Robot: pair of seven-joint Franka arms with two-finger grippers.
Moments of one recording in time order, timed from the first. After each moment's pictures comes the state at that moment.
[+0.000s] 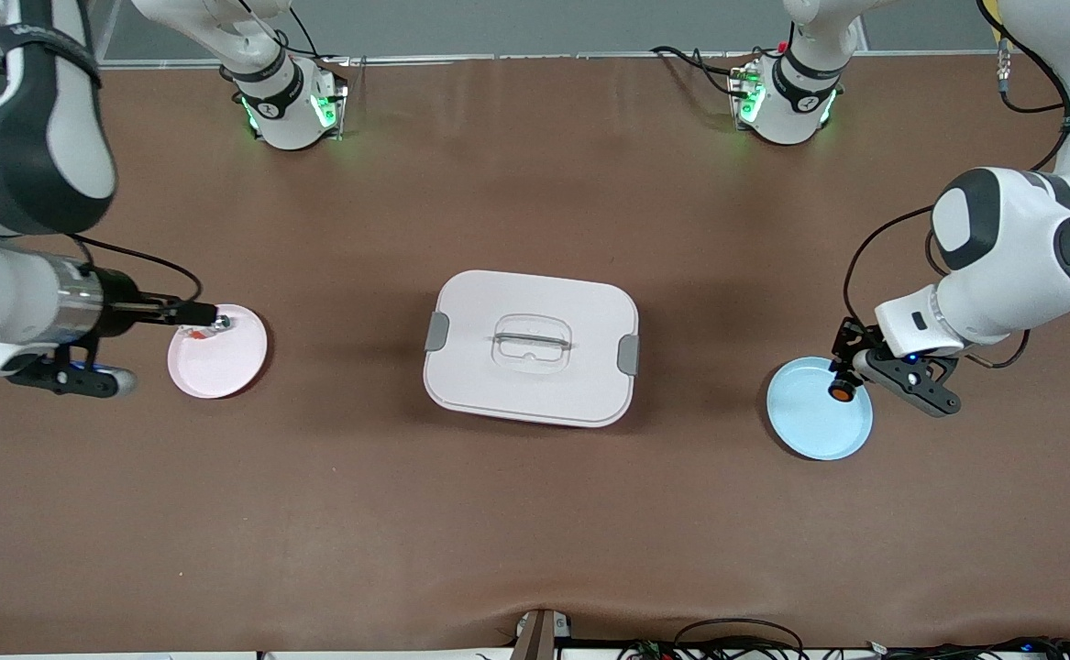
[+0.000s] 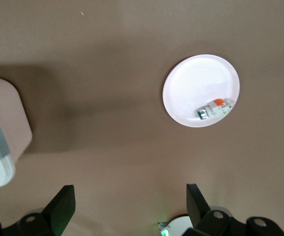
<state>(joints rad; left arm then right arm) 0.37 0.27 -0.46 -1.91 -0.05 2.22 0.58 0.06 0.37 0.00 -1.30 0.08 1.33 0.20</state>
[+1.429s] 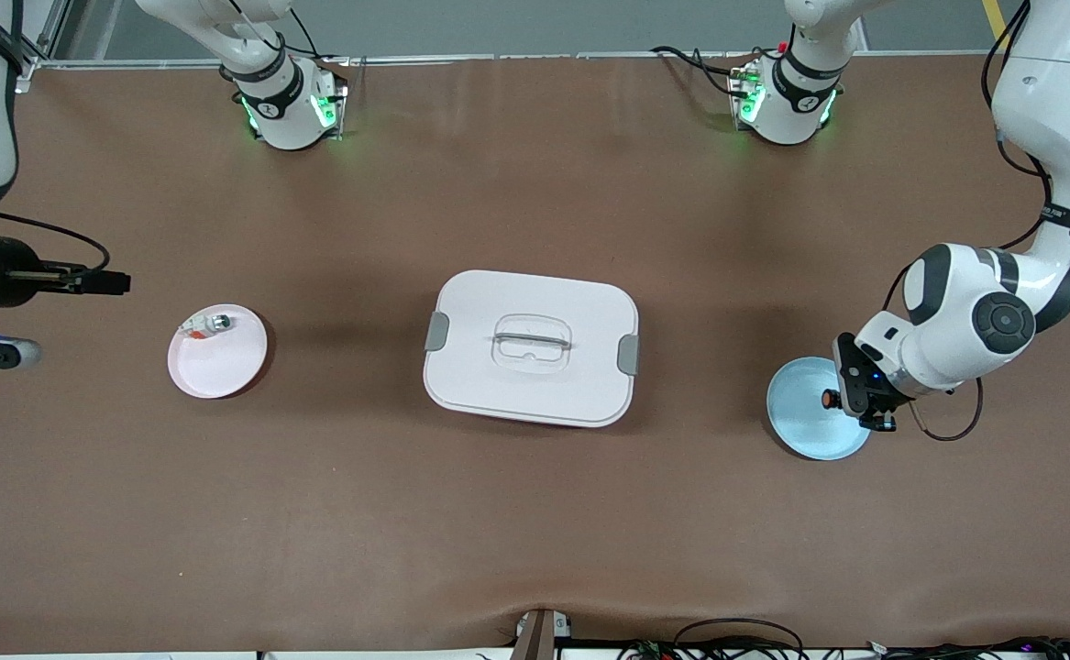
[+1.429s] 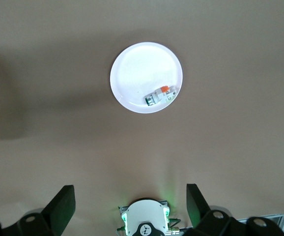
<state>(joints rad) 0.43 0.56 -0.45 -1.91 0.33 2.45 1.42 -0.04 0.32 0.00 -1.28 -0.03 1.24 0.09</state>
